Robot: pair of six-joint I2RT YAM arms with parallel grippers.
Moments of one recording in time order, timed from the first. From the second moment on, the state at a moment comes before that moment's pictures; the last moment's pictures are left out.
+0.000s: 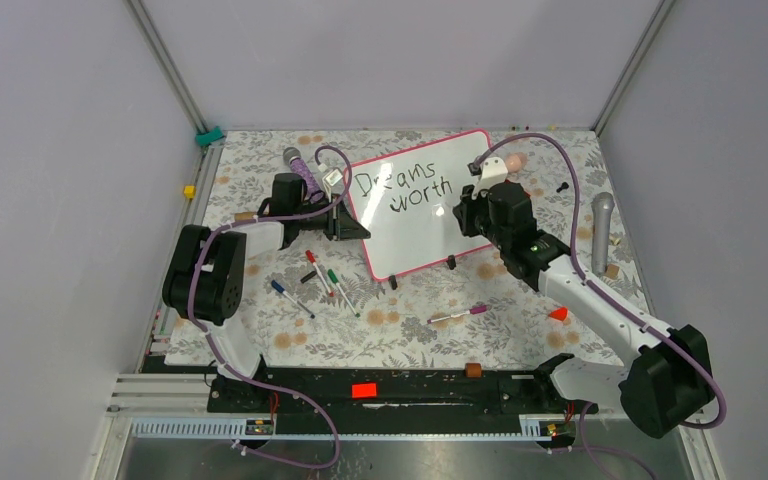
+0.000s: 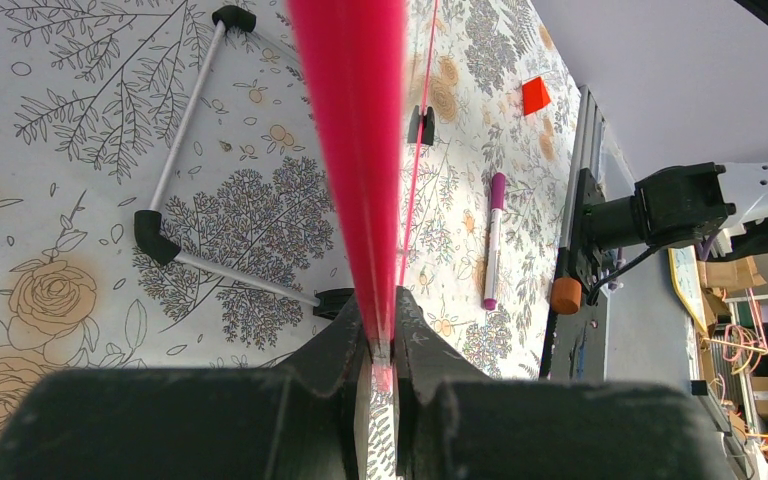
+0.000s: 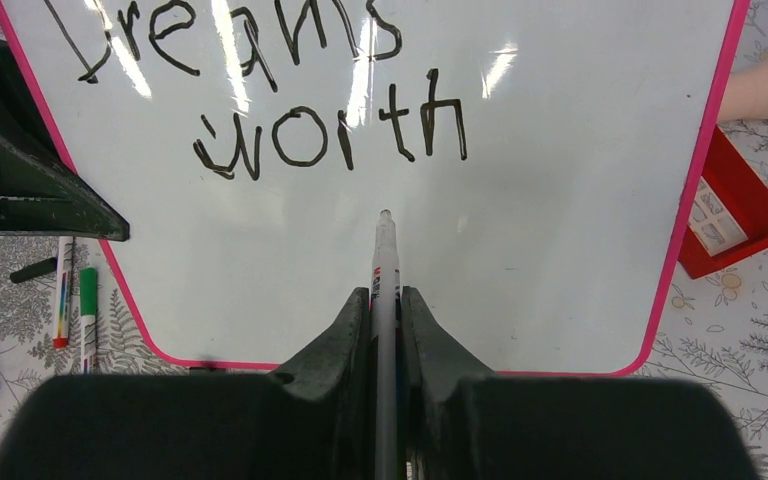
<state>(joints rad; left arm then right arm) -0.20 1.79 0.92 0.27 1.08 -0.26 0.51 1.20 0.87 -0.08 0.10 0.16</state>
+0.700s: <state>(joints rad) -0.20 1.79 0.92 0.27 1.08 -0.26 0.59 1.20 0.83 -0.01 0.11 0.15</state>
